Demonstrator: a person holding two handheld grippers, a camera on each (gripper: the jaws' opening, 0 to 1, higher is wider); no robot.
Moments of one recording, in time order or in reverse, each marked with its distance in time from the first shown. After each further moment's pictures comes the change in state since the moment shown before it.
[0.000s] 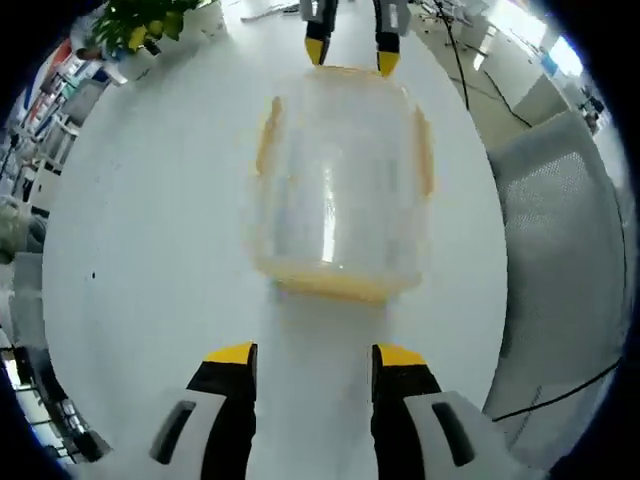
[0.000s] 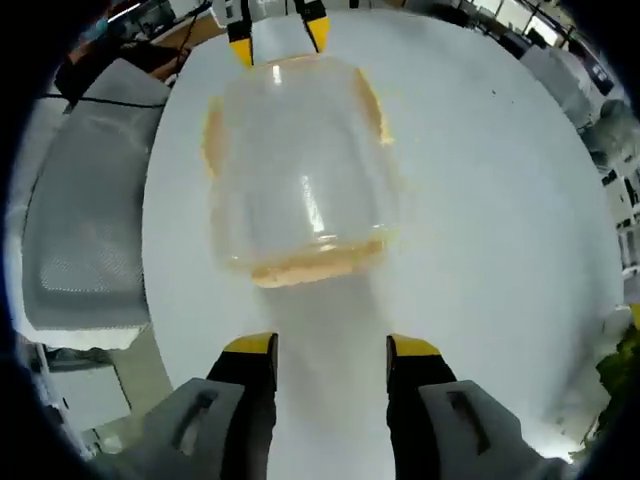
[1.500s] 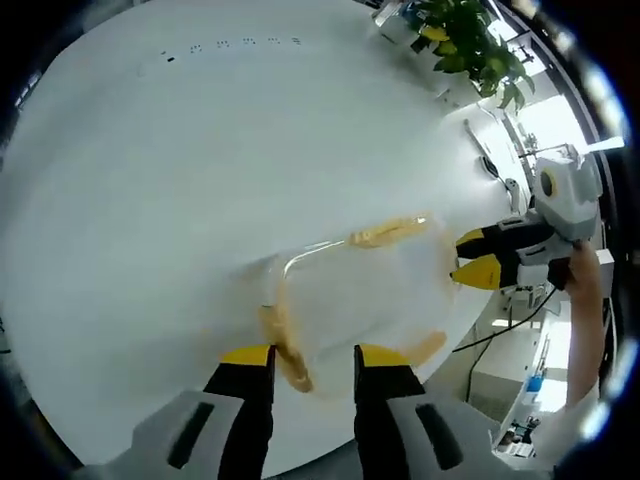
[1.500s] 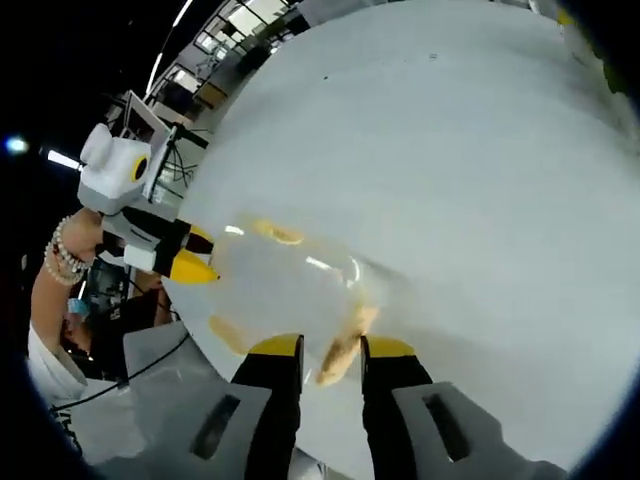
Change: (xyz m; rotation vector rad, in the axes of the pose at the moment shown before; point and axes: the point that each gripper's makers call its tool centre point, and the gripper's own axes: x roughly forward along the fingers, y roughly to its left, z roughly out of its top) left arm 0.001 -0.034 0.040 -1.049 -0.037 -0.218; right arm -0.006 0.010 0.049 0.901 -0.237 0.233
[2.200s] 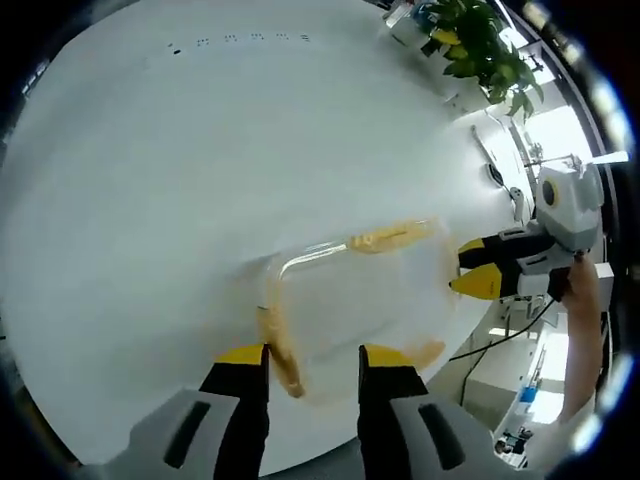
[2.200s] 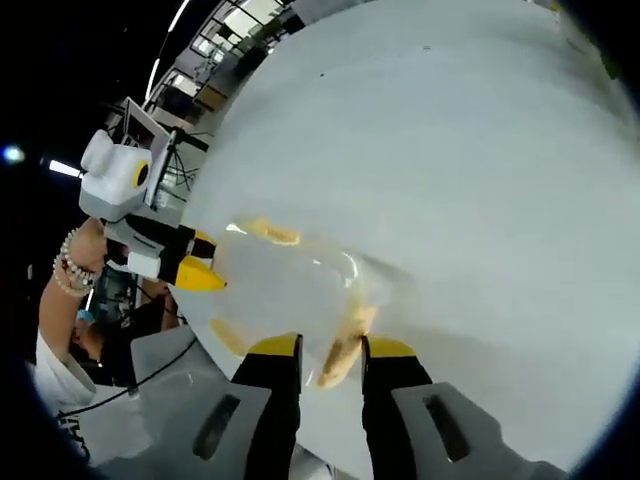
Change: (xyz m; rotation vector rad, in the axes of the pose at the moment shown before) left arm 0.004 0.002 0.006 -0.043 0.003 0.000; right arm 0.000 0.001 -0.003 0.028 0.005 0.029
